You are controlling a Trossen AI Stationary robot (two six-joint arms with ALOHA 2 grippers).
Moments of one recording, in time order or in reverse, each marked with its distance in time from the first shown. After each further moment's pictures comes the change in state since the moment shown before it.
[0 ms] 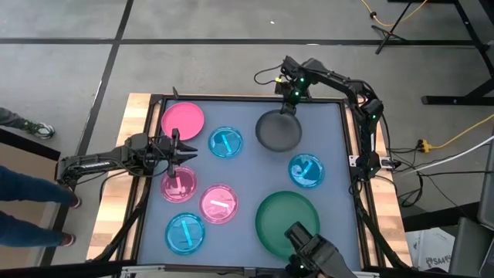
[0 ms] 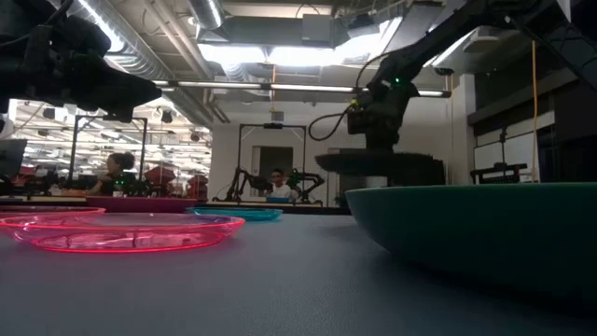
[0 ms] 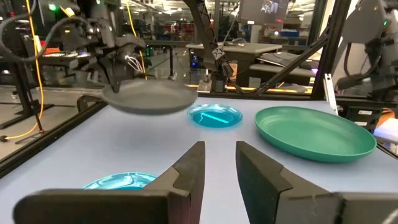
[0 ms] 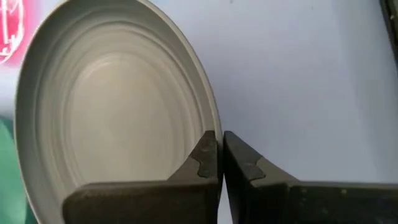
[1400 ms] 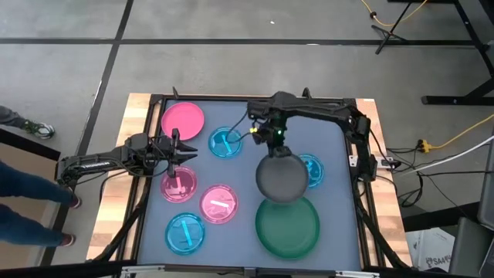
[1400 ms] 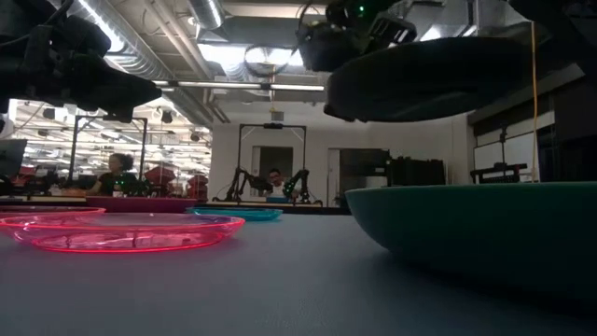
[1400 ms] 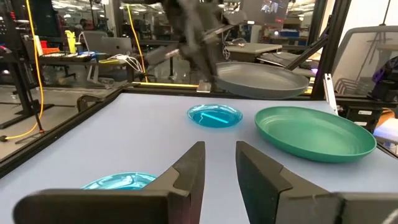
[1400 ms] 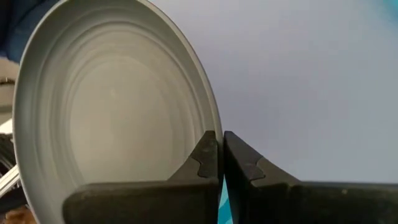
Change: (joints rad) left arm 0.000 0.000 0.000 0.000 0.000 0.000; right arm 0.568 -0.001 0.165 -0.281 0.010 -0.058
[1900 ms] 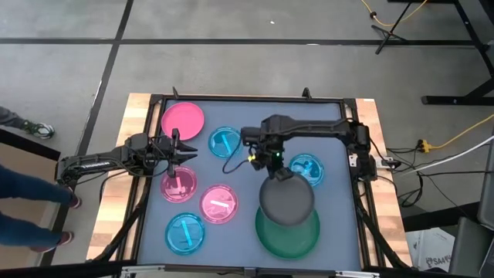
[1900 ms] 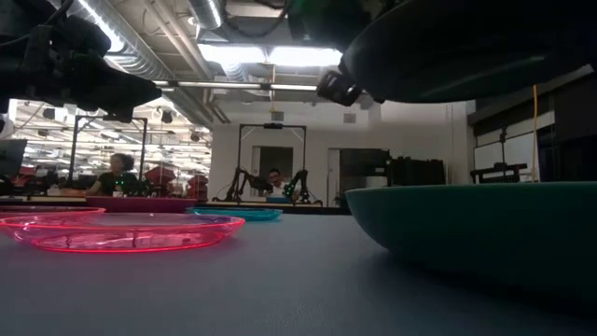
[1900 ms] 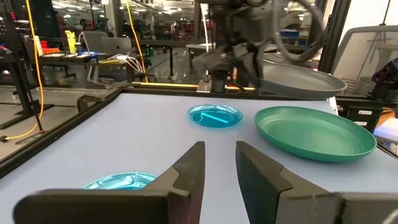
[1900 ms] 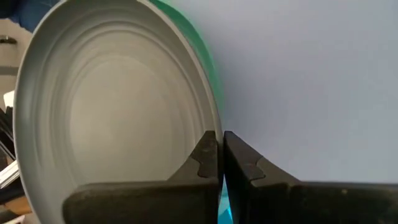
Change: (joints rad) left arm 0.000 0.000 0.000 0.000 0.000 0.001; right arm 0.207 0.000 0.000 0.014 0.001 0.056
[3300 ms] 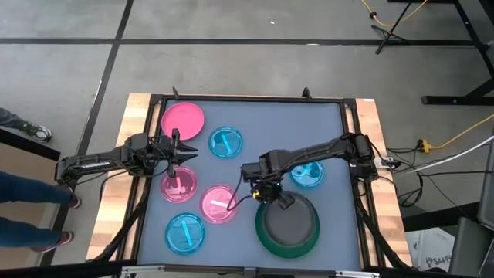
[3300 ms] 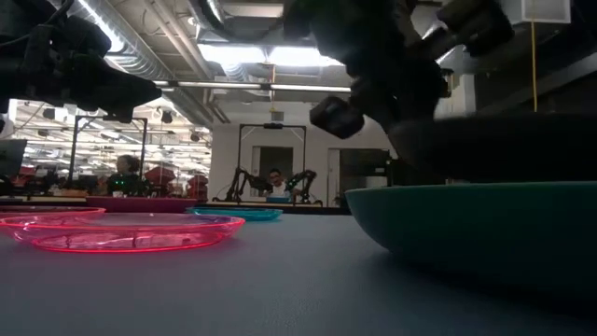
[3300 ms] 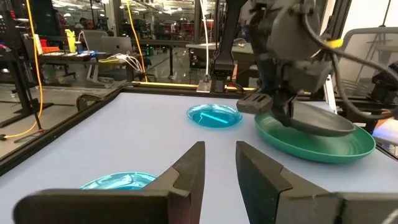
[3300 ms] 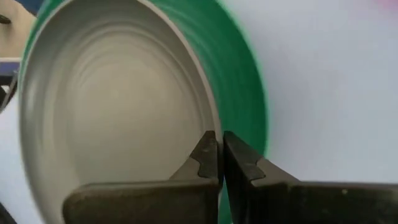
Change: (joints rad) left arm 0.000 0.000 0.000 0.000 0.000 -0.008; right arm 0.206 0.000 -0.272 0.352 0.069 0.006
